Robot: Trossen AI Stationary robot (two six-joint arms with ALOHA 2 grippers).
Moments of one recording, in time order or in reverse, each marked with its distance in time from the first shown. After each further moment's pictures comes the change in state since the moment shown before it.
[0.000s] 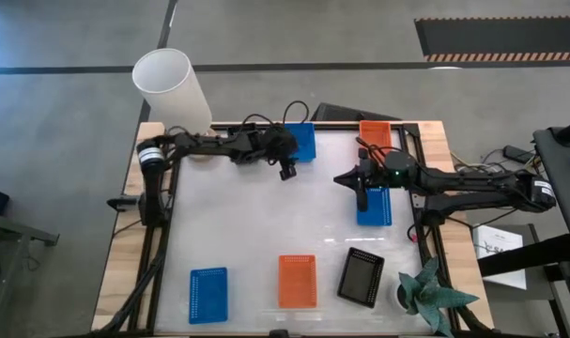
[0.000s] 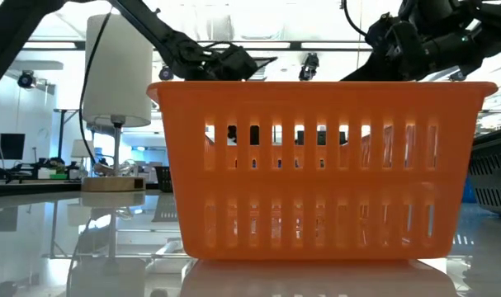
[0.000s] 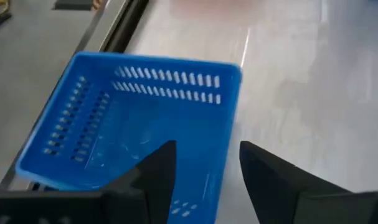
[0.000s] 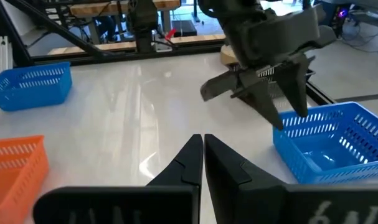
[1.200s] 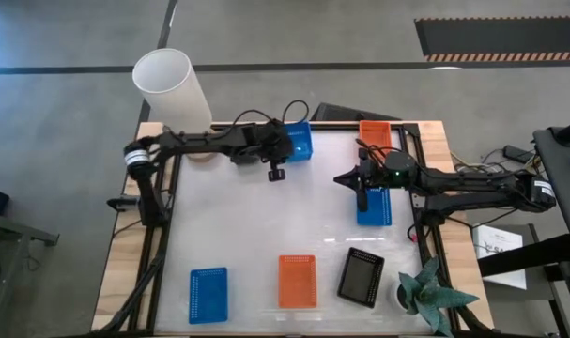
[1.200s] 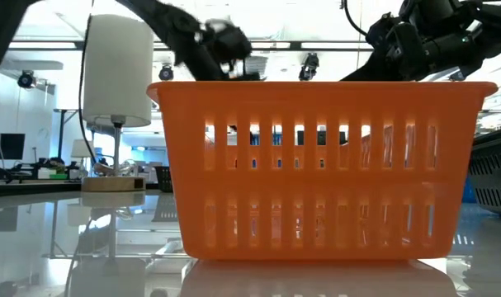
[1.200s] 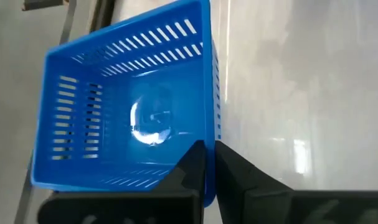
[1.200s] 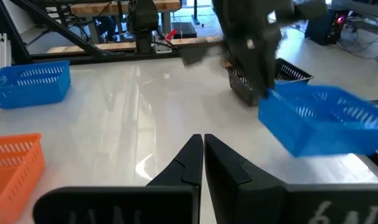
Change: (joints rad) left arm -0.018 -0.119 0.057 -0.293 0.017 0.156; right arm 0.000 0.001 -0.007 0.018 0.000 -0.023
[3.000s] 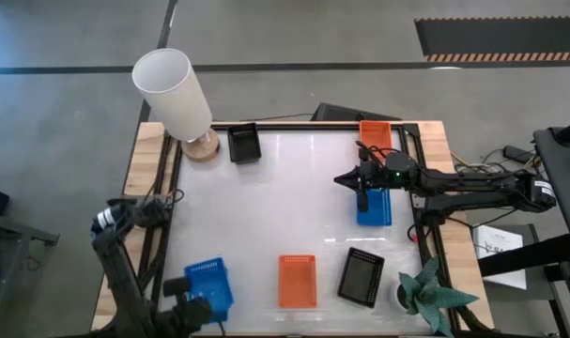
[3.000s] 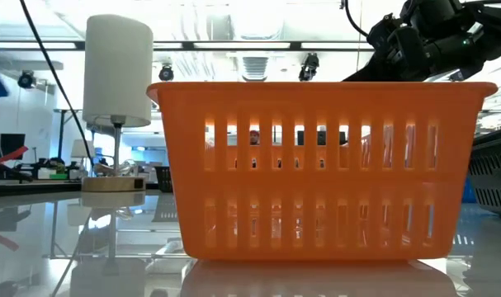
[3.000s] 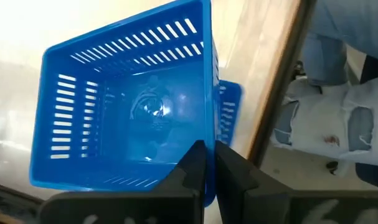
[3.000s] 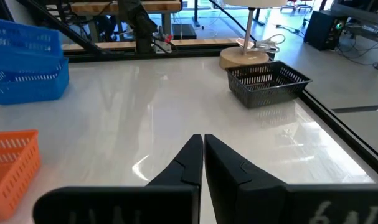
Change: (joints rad) left arm -1.446 0.122 0.537 -1.076 -0.239 -1.749; right arm 0.000 0.001 -0.016 0.025 0.001 -0.024
